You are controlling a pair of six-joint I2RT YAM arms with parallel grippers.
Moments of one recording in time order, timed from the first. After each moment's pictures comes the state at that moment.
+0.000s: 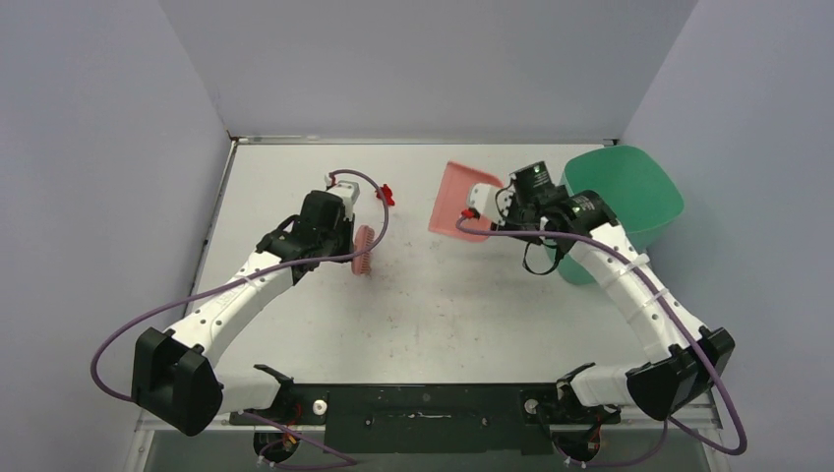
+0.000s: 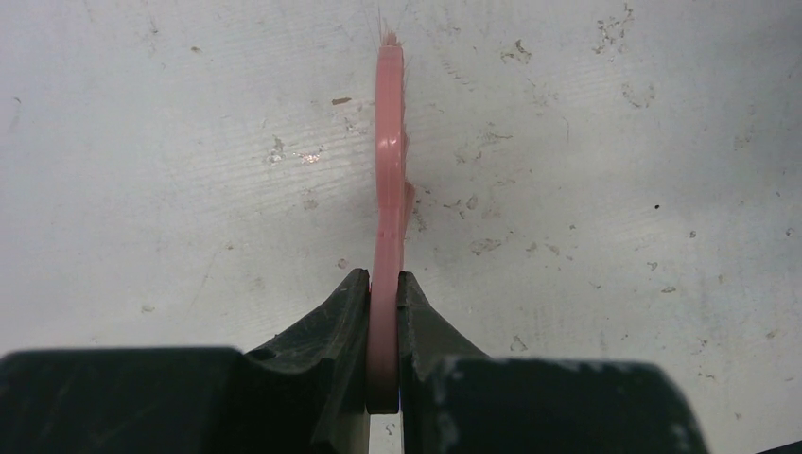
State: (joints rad) left arm -0.48 1.26 1.00 -0.53 -0.10 -0.24; right arm 0.47 1.33 1.48 -1.00 0.20 -0.89
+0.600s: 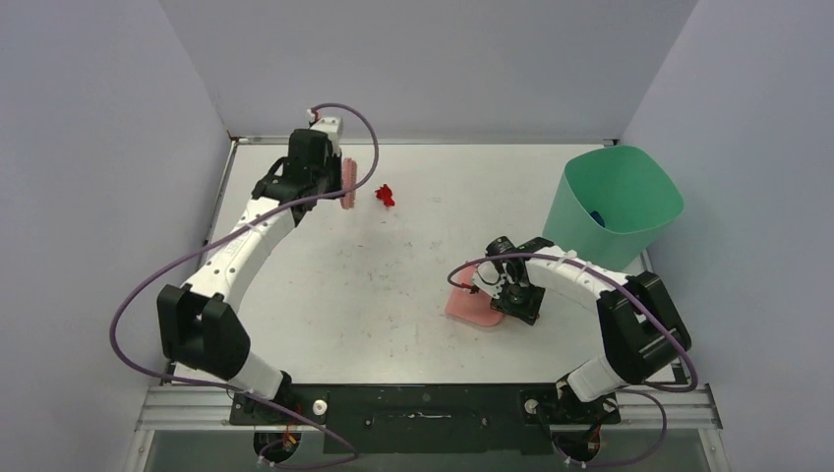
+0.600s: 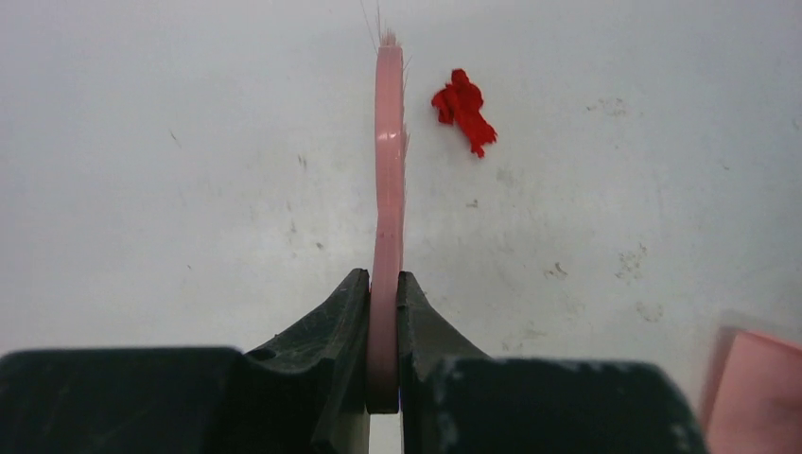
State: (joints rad) left arm -0.32 1.47 1.33 -0.51 -0.11 -0.21; right arm 0.52 1.49 0.85 -0.96 0.11 -0.67
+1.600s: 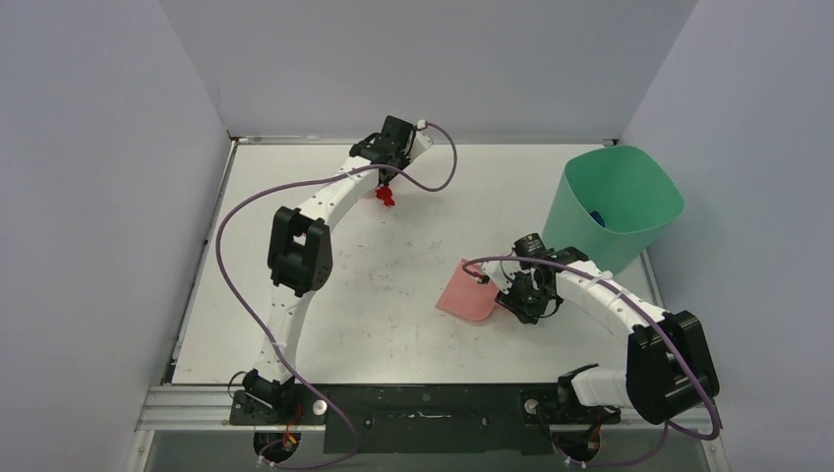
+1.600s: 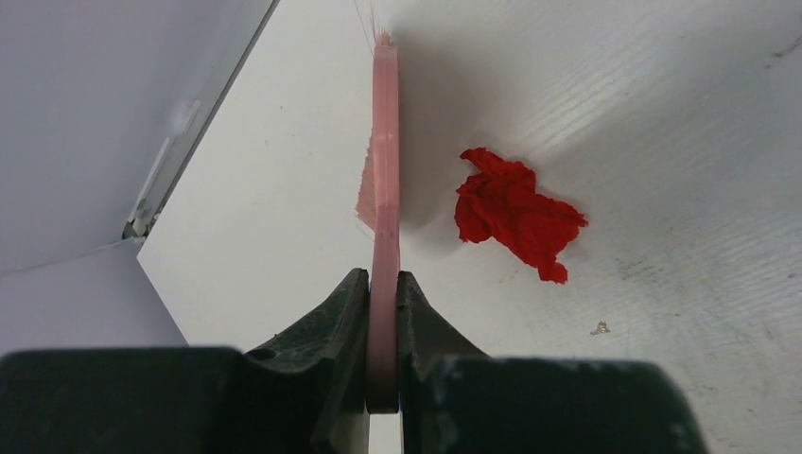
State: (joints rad) left arm -0.49 2.32 2.15 -0.68 -0.37 0.50; right arm 0.38 1.30 0.75 -0.83 -0.14 -0.72
